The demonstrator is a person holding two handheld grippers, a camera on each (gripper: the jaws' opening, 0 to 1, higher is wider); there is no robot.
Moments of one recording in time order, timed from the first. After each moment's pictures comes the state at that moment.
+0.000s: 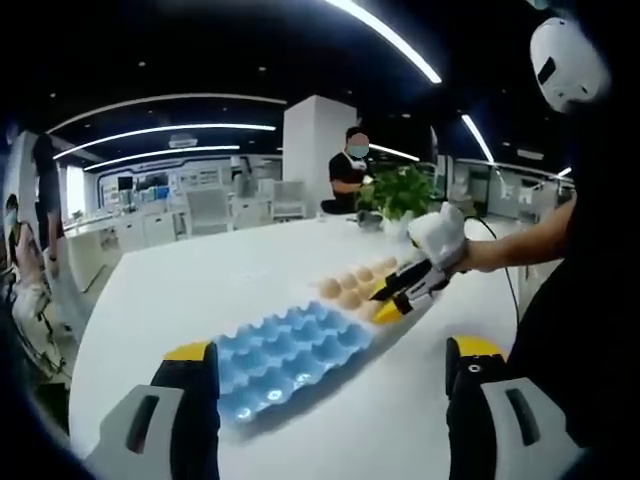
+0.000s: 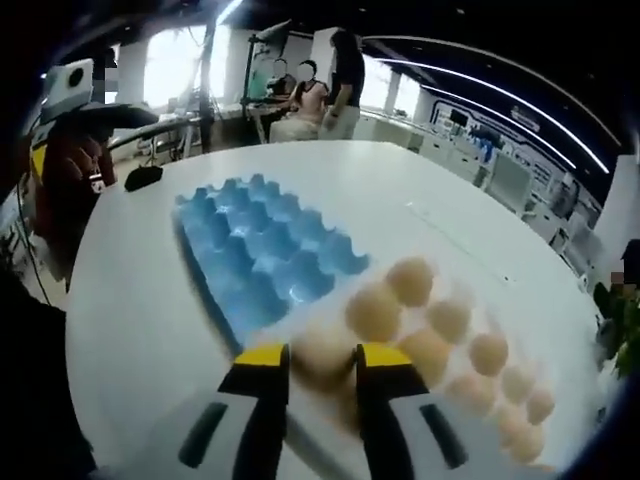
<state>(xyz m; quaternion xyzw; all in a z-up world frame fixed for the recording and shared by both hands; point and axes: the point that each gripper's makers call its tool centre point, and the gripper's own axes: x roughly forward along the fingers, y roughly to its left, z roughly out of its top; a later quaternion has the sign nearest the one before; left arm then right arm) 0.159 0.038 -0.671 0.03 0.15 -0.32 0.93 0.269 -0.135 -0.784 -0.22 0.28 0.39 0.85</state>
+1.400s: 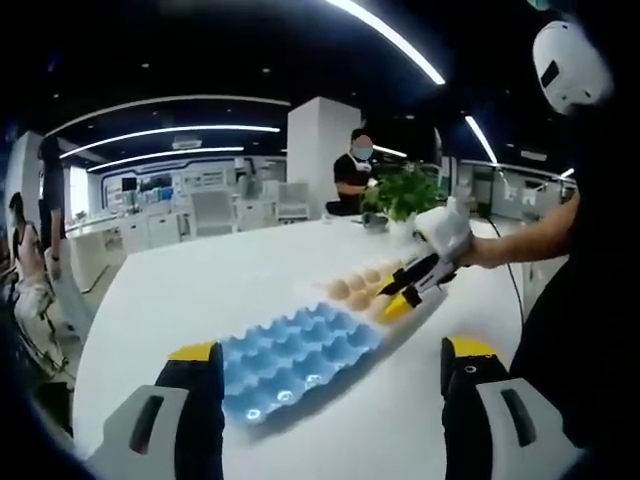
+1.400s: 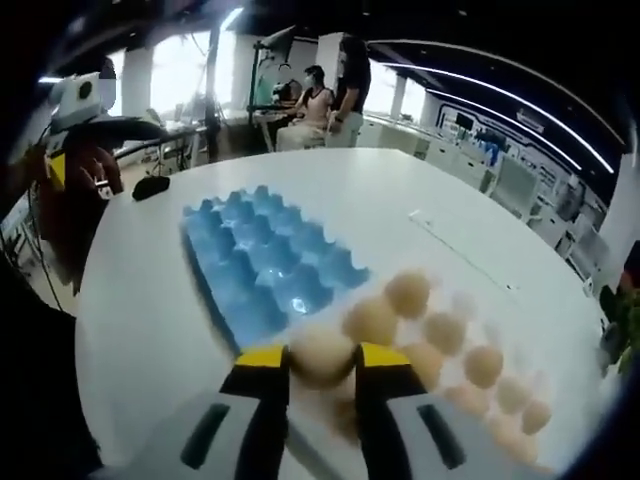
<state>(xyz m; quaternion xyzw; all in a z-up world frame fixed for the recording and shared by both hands) 0.165 0.048 -0.670 0.03 0.14 -0.32 0.94 0.269 -0.135 -0.766 -0.20 0.27 0.41 0.85</state>
